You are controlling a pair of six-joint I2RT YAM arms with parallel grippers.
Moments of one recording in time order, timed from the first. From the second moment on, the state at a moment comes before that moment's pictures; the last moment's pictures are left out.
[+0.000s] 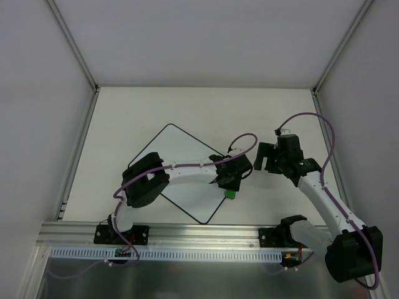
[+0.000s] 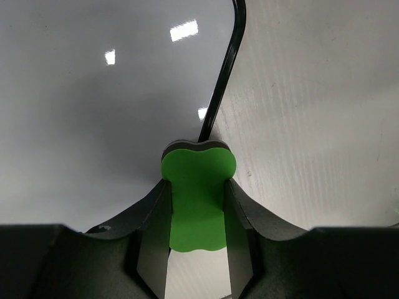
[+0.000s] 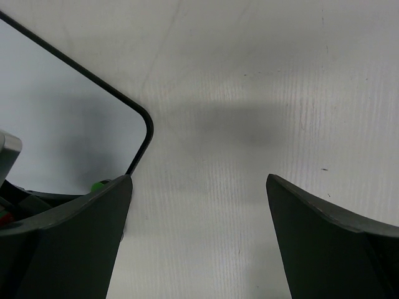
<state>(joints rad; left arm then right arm) -1.15 2.04 1.45 -0.54 -0.17 -0.83 0.26 1.01 0.71 -0.58 0.03 0.34</state>
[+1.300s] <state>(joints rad) -1.20 1.98 1.37 -0.69 -0.30 -0.86 0.24 0.98 0.67 -0.56 -0.06 0.35</state>
